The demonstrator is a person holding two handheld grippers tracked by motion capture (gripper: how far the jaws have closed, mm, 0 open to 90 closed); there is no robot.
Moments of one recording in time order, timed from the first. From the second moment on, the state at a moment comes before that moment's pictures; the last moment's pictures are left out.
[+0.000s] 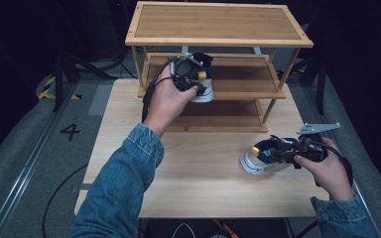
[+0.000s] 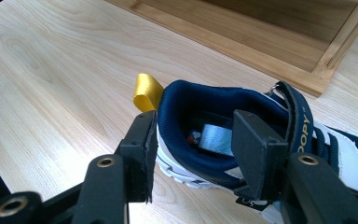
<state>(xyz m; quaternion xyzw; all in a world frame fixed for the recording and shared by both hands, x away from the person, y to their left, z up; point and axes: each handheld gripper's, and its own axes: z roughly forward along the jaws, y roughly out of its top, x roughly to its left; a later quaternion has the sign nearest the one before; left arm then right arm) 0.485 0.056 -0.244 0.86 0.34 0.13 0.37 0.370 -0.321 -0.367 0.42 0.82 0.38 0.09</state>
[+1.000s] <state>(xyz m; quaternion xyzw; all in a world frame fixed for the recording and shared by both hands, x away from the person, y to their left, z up) 0.515 0.053 -0.254 0.83 0.36 0.13 0.39 0.370 -0.322 -0.366 0.42 0.82 0.38 0.09</state>
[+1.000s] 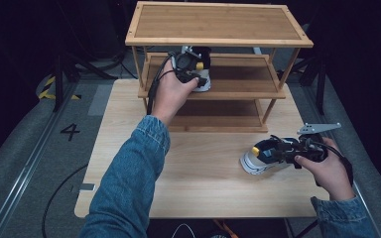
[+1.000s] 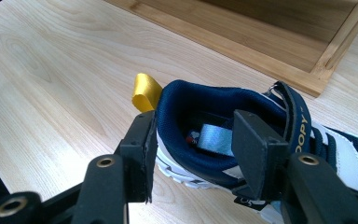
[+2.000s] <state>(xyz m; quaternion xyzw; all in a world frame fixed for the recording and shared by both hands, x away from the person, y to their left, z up) 0.410 0.108 -0.282 0.87 0.32 0.10 0.36 0.367 -0.298 -0.357 0.40 0.83 0.37 0.10</state>
